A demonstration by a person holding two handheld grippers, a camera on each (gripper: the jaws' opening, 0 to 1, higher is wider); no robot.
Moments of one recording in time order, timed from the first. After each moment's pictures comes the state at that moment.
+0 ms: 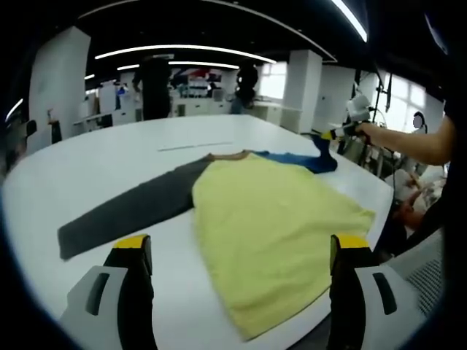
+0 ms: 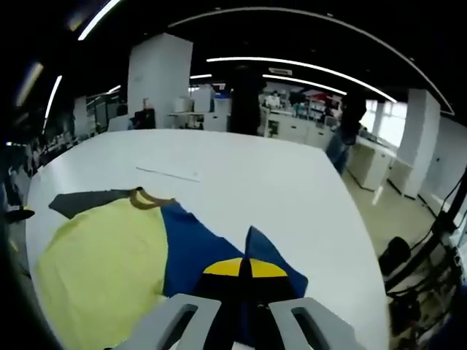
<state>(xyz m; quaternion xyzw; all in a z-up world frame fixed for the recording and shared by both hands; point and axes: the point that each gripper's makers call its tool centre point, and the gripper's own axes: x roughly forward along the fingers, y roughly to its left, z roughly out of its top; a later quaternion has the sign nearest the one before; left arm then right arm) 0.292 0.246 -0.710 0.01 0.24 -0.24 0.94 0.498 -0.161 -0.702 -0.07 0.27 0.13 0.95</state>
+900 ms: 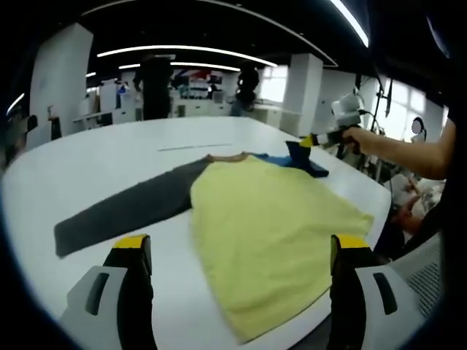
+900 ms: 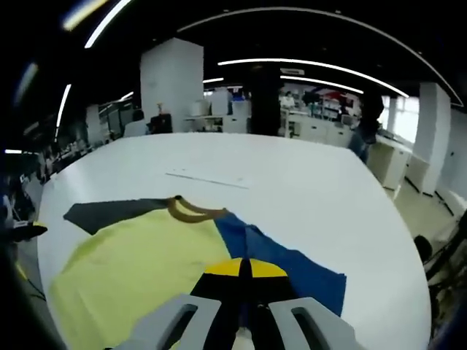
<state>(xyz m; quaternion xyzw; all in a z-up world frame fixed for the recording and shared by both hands) 0.295 0.251 -0.718 -0.01 0.23 -0.25 0.94 0.487 -0.044 -0.712 -0.04 0.27 0.18 0.94</state>
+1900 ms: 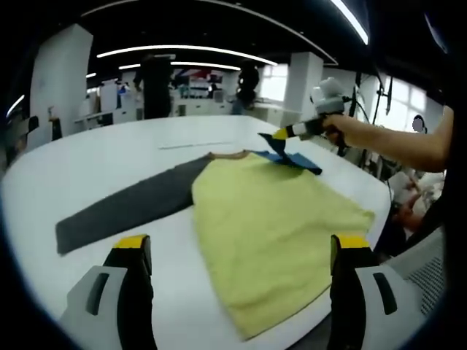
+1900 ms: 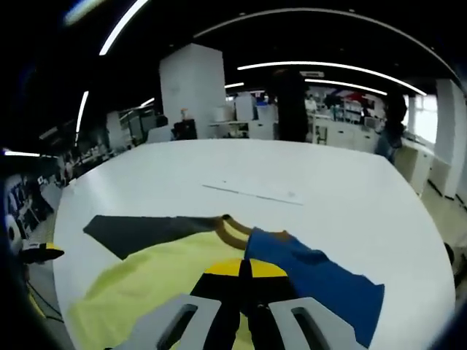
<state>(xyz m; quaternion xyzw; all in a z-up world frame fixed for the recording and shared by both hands) 0.291 0.255 -0.723 0.00 0.24 -0.24 0.94 0.511 0.049 -0.702 -0.02 0.26 0.25 0.93</state>
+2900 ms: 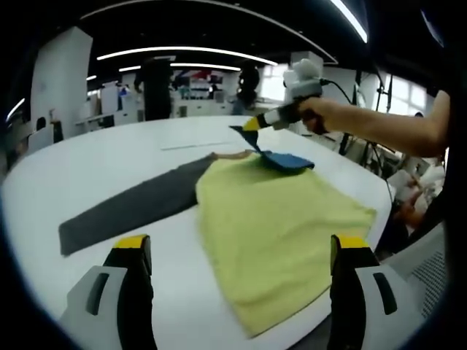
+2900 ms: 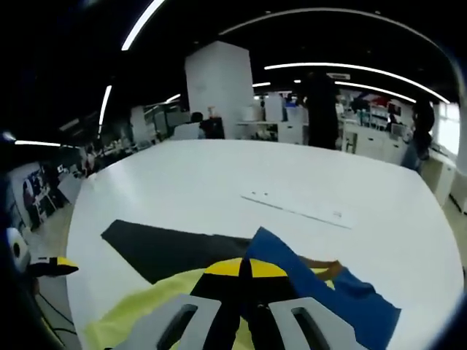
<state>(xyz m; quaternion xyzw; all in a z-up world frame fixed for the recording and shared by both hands) 0.290 0.259 -0.722 0.01 0.23 -0.24 0.94 0.521 0.135 -0.686 -0.04 0.25 0.33 0.91</state>
